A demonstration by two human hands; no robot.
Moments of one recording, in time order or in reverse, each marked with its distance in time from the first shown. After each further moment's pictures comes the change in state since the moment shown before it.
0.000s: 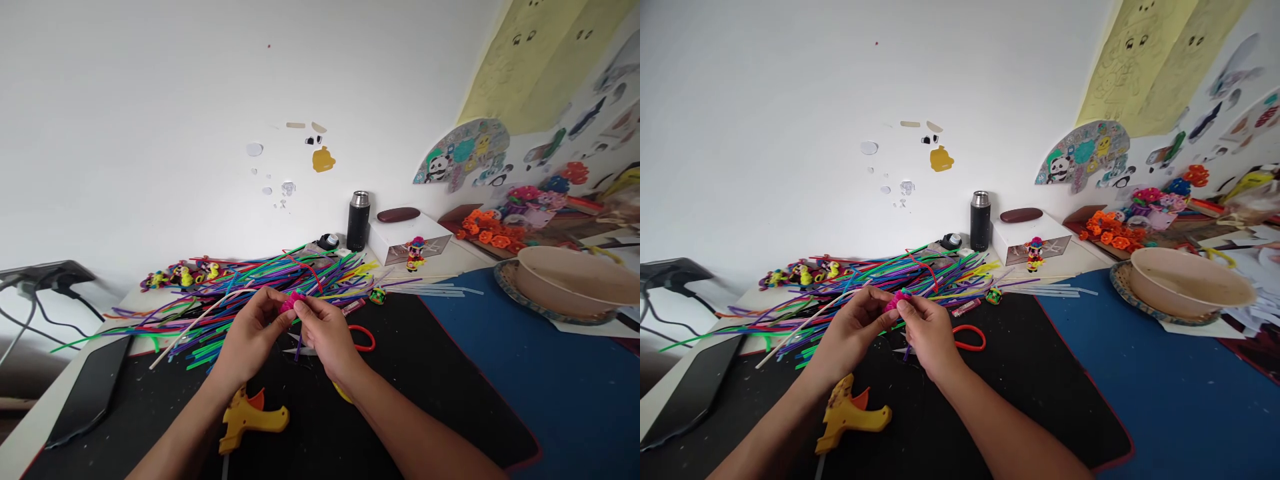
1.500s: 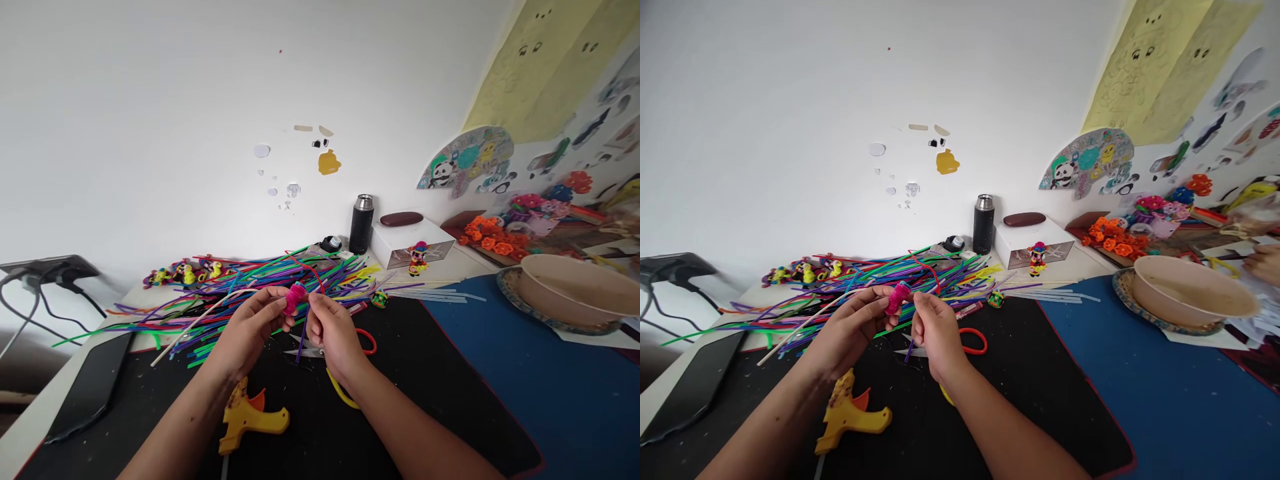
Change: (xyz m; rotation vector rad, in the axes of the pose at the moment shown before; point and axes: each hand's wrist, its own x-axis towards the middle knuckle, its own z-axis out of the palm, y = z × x) left_hand 0.006 0.014 -0.002 -0.462 0.049 -0.245; right_hand 0.004 0.001 -0.007 0.044 0.029 -0.011
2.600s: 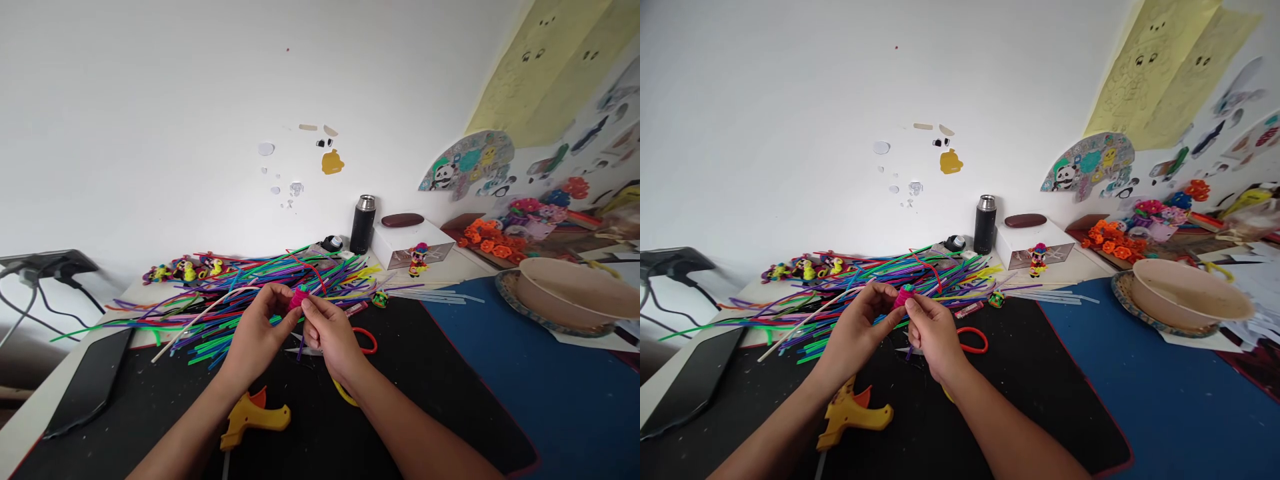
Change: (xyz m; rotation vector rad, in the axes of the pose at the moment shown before) left_hand -0.003 -0.017 0.002 0.537 0.022 0.350; right_hand -0.004 -0.001 0.003 -0.015 -0.082 0.040
